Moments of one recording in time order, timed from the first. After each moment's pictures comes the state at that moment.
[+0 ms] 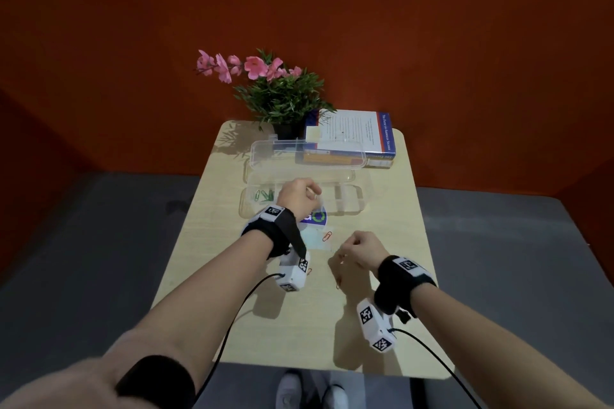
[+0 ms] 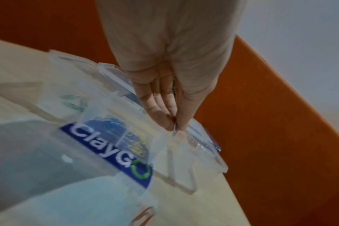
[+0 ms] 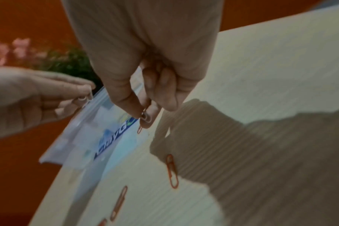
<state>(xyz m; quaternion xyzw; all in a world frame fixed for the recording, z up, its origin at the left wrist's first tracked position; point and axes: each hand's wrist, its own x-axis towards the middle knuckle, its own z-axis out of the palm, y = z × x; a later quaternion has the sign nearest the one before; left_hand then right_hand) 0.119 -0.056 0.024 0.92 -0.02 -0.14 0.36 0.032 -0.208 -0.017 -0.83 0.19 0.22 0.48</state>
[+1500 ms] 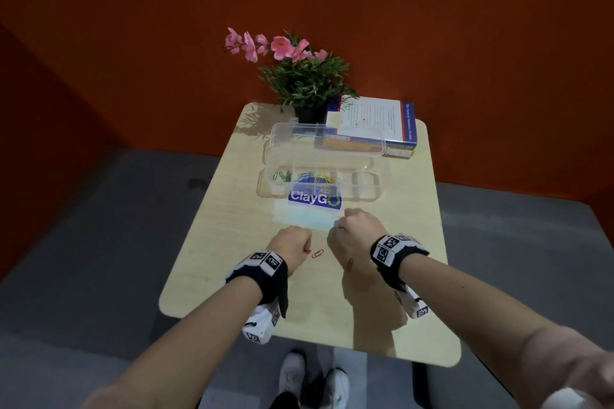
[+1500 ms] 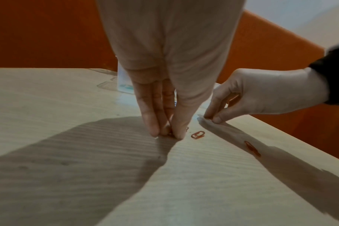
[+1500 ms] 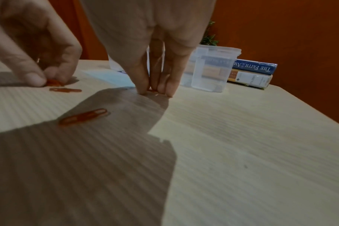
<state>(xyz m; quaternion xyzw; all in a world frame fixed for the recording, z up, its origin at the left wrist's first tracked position) 0.024 -0.010 -0.026 0.96 -0.12 -0.22 0.14 0.040 -0.180 -0.007 -0.97 -0.11 0.19 0.09</state>
